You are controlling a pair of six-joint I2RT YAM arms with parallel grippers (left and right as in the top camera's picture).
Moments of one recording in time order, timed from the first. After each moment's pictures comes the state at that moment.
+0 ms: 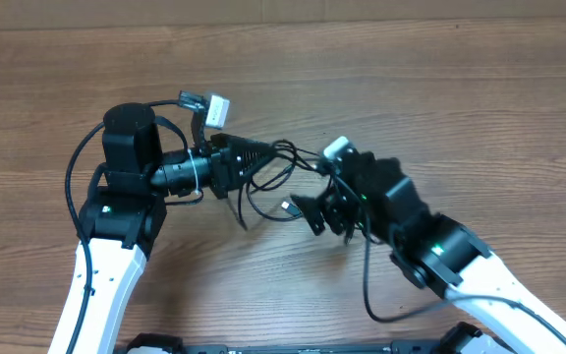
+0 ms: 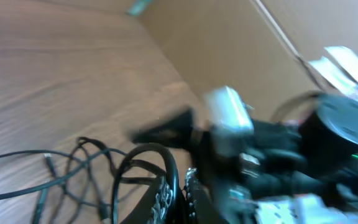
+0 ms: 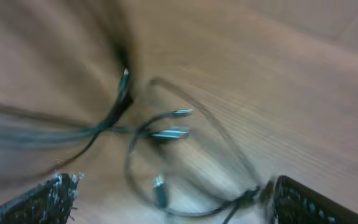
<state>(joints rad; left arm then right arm) -0.13 1.17 0.98 -0.26 1.09 -0.39 0.69 1.15 0.88 -0.34 -0.01 0.02</state>
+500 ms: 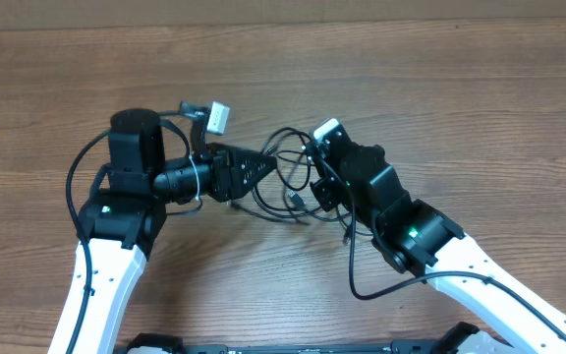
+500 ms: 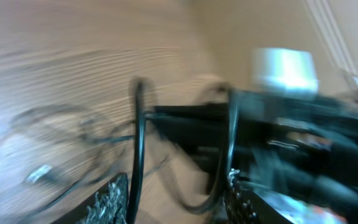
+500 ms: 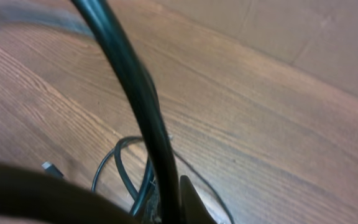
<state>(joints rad) -0.13 1.17 0.99 -0.46 0.91 -0.39 0.69 1.25 0.88 -0.17 0.13 -0.03</state>
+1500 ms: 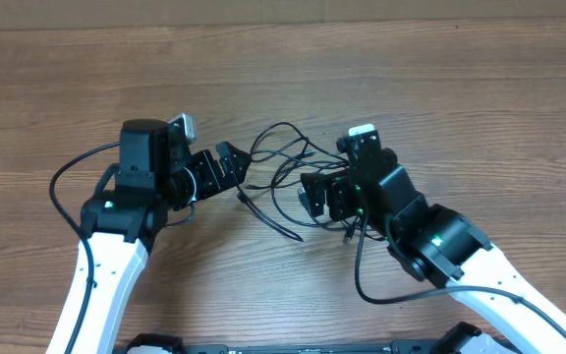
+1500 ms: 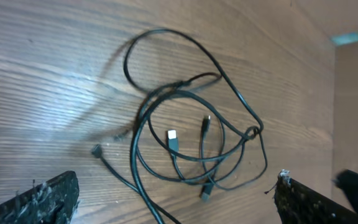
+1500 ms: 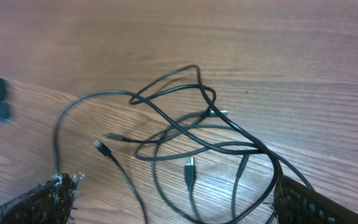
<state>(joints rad) -0.13 1.20 0.99 -0.66 0.43 -0.59 0.69 1.16 0.98 -0.52 0.13 0.40</state>
